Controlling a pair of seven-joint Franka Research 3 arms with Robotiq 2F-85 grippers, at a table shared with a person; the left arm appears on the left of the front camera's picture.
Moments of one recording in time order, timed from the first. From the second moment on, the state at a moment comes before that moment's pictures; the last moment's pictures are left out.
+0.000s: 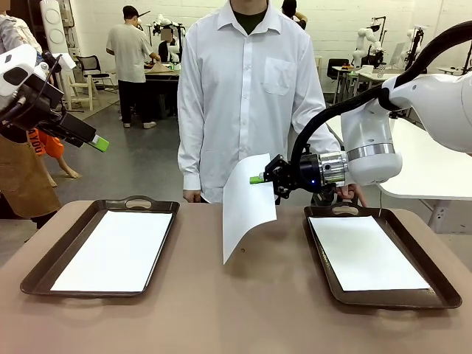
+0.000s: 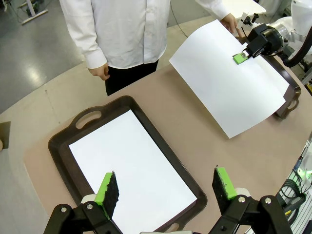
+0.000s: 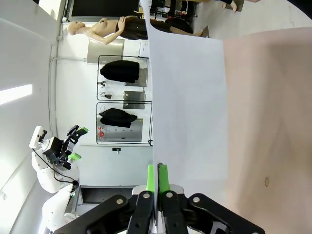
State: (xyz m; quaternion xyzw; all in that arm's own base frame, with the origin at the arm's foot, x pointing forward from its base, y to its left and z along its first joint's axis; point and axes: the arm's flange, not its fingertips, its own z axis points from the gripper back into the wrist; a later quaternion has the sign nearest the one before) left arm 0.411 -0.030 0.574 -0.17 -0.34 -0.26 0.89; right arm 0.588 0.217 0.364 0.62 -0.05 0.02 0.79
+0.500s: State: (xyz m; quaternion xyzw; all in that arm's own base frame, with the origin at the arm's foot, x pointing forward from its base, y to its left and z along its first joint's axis) left arm 0.411 -0.029 0.574 -0.18 -0.34 -0.26 0.89; right arm 0.550 0.109 0.429 0.63 -0.06 0.09 0.77
